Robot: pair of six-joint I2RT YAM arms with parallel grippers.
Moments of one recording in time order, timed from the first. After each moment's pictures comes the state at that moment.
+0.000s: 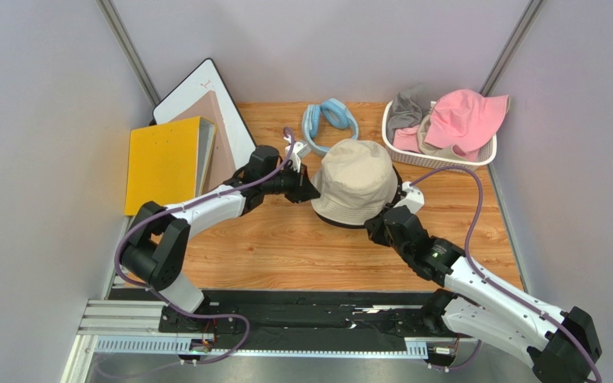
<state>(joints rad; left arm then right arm) -0.55 1.59 0.95 0.14 0.57 -0.27 0.76 0.83 0.53 -0.32 0.38 0.85</state>
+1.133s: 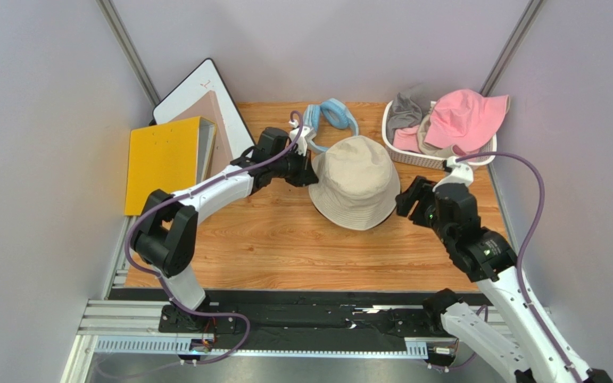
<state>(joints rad) -0.55 1.71 1.20 -0.11 0.42 -0.21 0.51 0.70 0.87 -0.71 0.31 0.58</state>
